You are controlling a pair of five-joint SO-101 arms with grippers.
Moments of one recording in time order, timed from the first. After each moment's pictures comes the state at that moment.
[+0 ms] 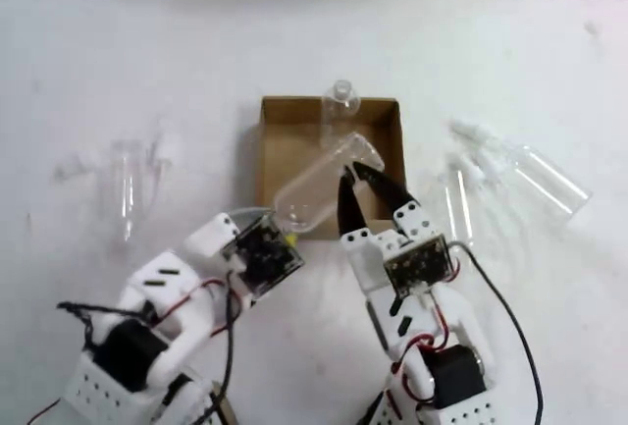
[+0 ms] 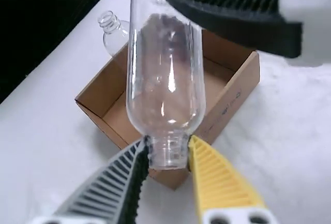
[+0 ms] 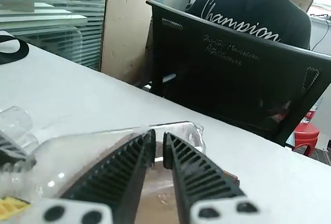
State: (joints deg) left arm 27.2 -84.4 68.6 58.0 -21.0; right arm -24.8 -103.8 85.5 28.3 14.6
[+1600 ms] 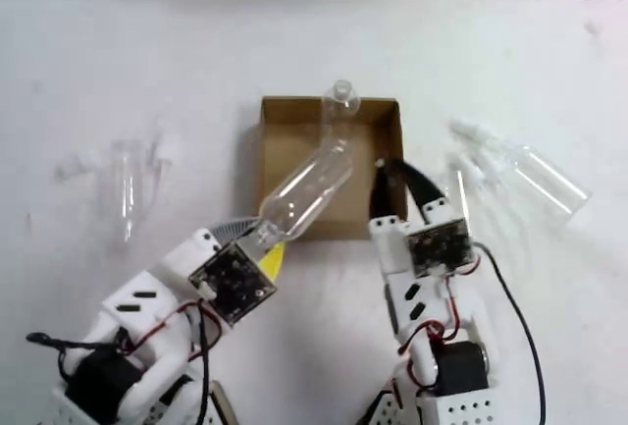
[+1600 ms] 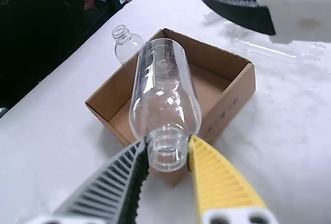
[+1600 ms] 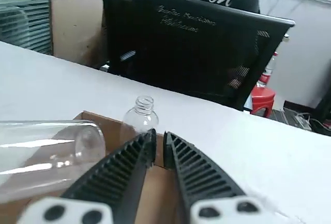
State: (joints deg) left arm 27.5 -94.4 65.5 67.7 -19.5; right arm -12.5 -103.3 86.8 28.1 11.1
